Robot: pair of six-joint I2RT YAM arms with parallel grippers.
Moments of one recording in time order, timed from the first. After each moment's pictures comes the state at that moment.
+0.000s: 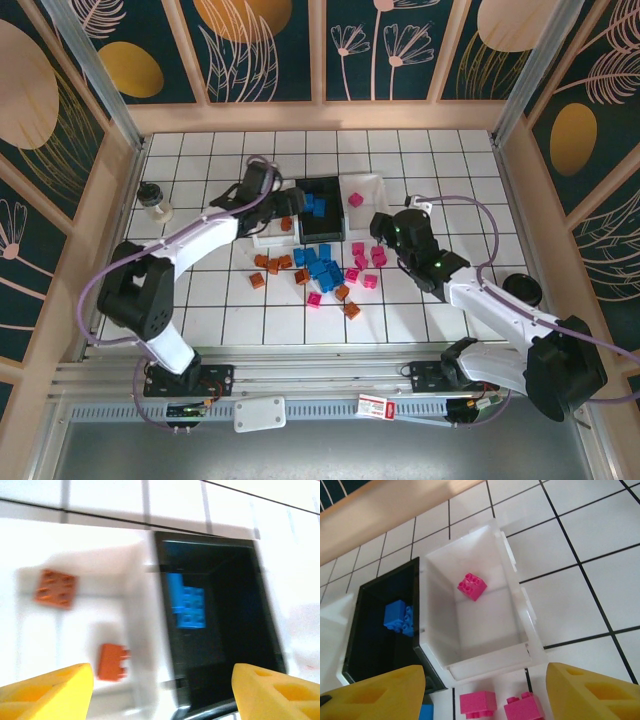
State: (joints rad) left arm -0.47 1.66 1.14 -0.24 0.01 -0.59; right arm 0.59 1.12 0.65 -0.08 0.32 0.68
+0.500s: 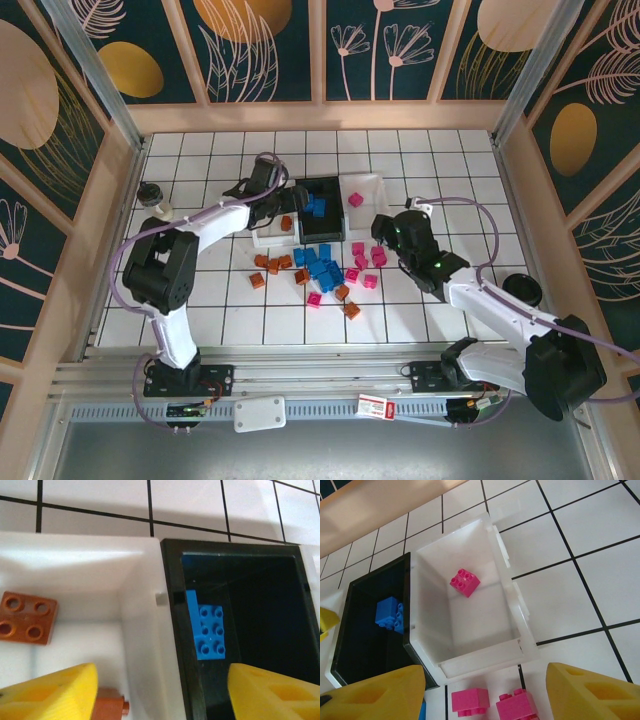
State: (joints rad) left arm -0.45 1.90 1.28 -0.19 0.06 -0.56; right arm 0.58 1.12 0.64 -0.08 0.32 0.68
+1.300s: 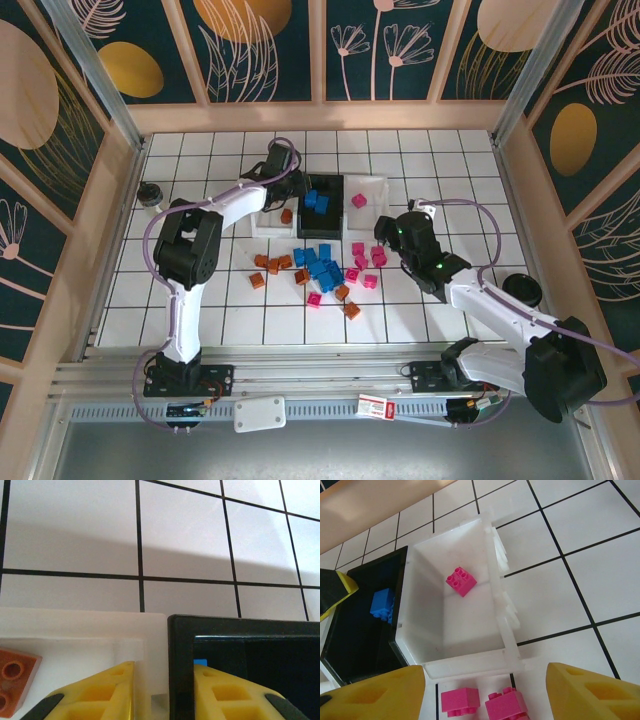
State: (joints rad) left arm -0.44 2.15 1.58 -0.22 0.04 -0.55; right arm 0.56 1.12 0.62 -0.09 0.32 0.68
